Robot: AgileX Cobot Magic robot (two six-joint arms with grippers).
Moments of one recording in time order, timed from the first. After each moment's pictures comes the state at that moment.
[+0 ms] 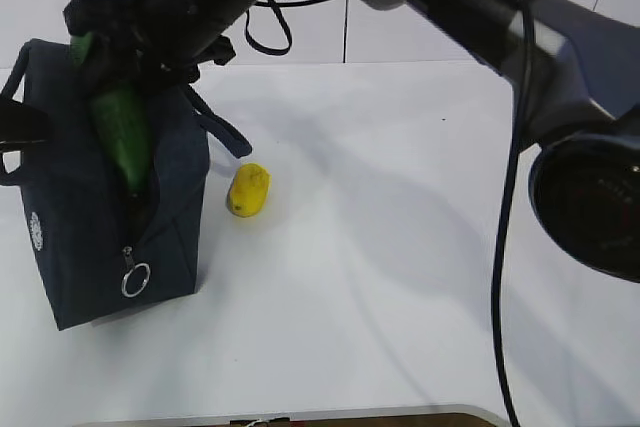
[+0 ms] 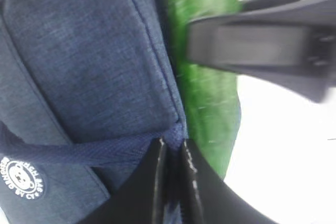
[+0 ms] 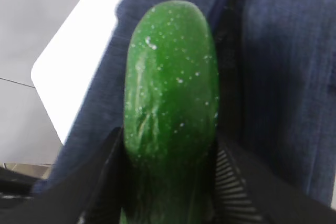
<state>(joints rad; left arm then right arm) -0.02 1.20 -0.74 -1.12 0.66 0.54 0.62 2.45 -2.57 0.61 1.15 -0.14</state>
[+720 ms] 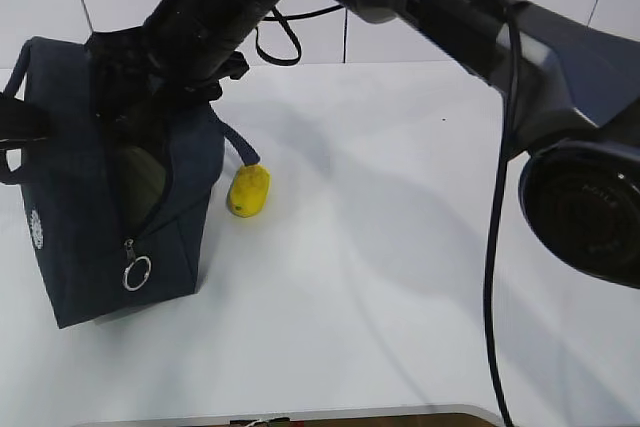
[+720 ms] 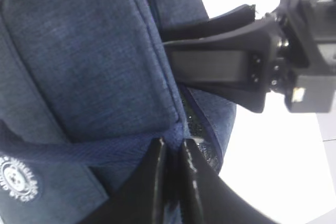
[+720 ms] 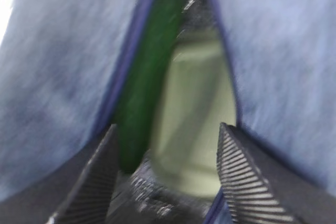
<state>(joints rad) -0.02 1.20 -0.74 -1.13 0.67 0.54 0.62 2.47 -2.57 0.53 1.18 -0.14</state>
